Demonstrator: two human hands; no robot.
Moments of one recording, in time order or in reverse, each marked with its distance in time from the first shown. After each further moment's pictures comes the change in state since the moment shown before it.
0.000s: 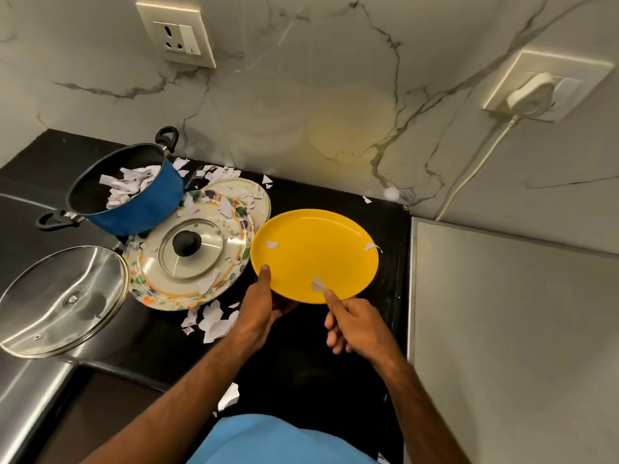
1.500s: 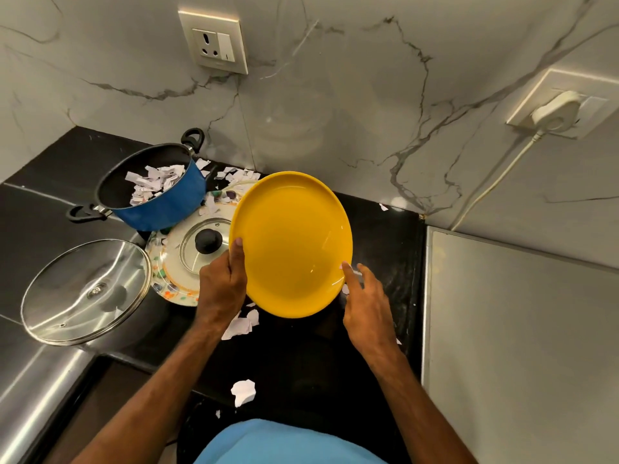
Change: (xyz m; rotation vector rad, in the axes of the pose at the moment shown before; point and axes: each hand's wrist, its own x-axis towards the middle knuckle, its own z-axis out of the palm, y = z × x) left_hand -0.027 0.069 -0.060 0.719 0.285 0.798; right_hand 0.056 0.028 0.026 -0.817 0.429 -0.319
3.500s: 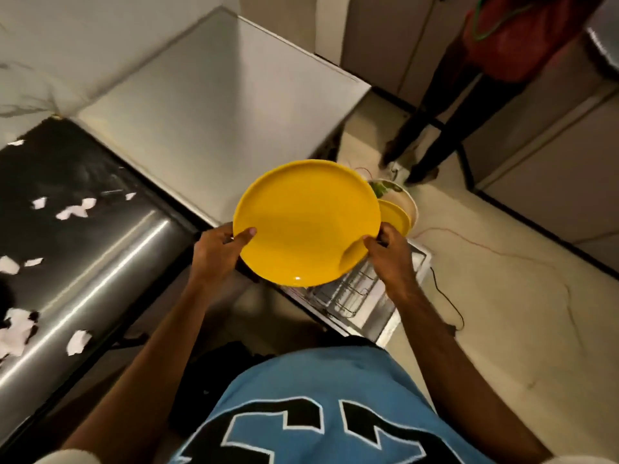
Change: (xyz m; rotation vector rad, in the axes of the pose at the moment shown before) left_hand -0.363 0.026 0.080 0.237 -1.243 0.337; right_hand -0.581 0.097 -0.011 0.831 0.860 1.171
